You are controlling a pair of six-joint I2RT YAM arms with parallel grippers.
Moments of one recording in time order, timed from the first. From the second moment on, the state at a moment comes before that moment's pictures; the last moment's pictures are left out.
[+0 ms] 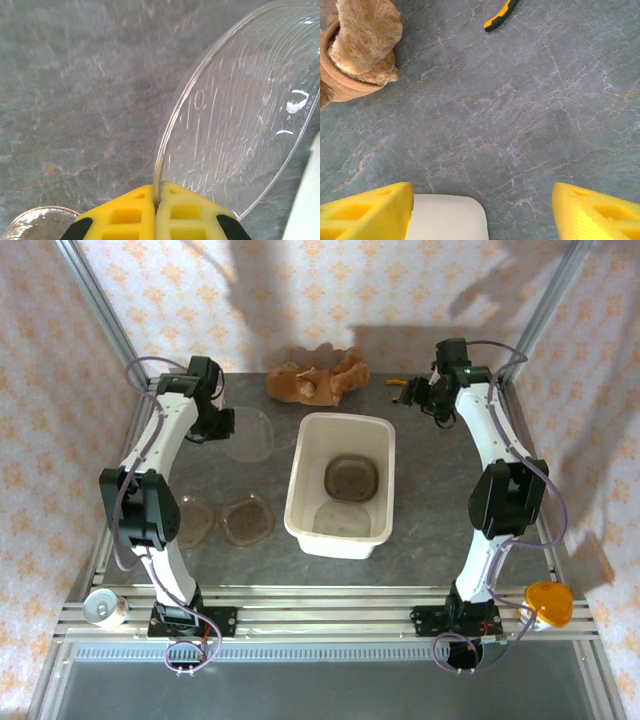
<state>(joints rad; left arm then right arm) -0.03 1.83 1.76 -1.15 0.02 -0.23 0.09 1.92 1.86 -0.95 -0.18 0.45</state>
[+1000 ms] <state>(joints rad) -0.44 1.78 1.91 -1.09 0.34 -0.35 0.08 1.88 1.73 -0.89 -0.14 0.46</state>
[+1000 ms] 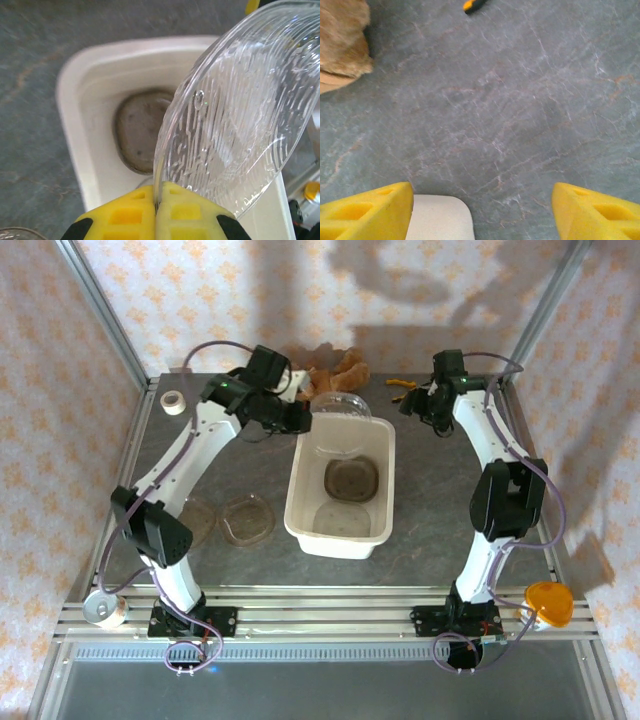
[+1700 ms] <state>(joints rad) -0.56 1.89 1.89 -1.27 0.33 -0.33 0.04 1.80 1.66 -0.83 -0.12 0.46</state>
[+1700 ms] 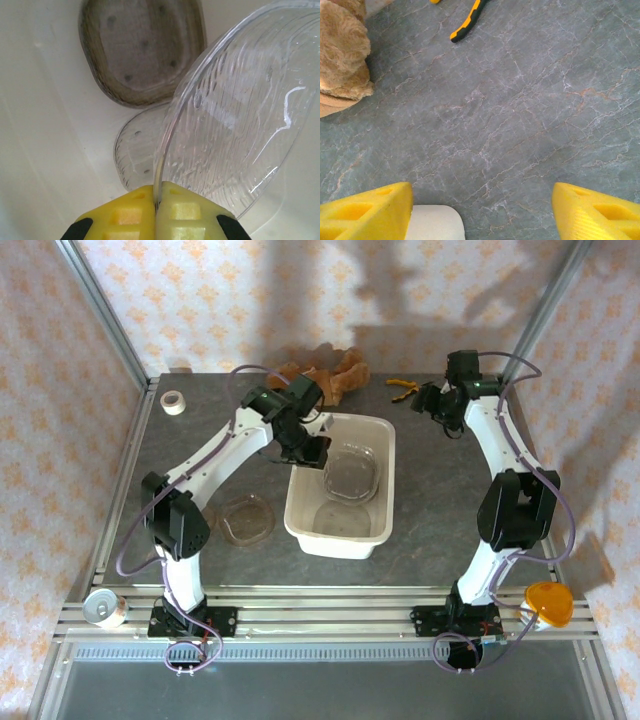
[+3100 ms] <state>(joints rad) -0.73 2.11 1.94 -1.45 0.19 -0.50 0.02 1.75 1.53 -0.78 -0.12 0.47</state>
